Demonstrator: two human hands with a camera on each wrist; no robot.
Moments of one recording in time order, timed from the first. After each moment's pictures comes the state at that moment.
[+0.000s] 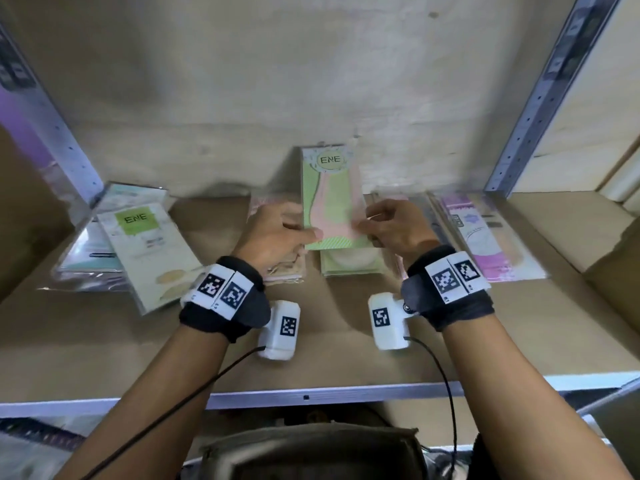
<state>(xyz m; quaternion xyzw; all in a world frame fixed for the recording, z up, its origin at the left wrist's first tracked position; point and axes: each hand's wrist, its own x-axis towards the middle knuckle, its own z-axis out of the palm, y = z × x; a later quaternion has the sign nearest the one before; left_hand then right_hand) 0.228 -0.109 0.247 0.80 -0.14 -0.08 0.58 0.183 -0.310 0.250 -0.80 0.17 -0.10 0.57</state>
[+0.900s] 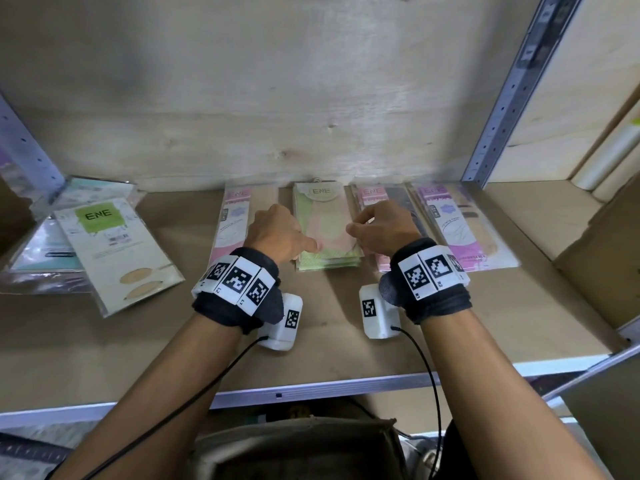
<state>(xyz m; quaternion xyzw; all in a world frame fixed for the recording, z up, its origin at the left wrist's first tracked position) 0.219 -0.158 0.252 0.92 -0.07 -0.12 0.36 0.167 -0.322 0.256 -0.91 0.19 -0.06 0.36</state>
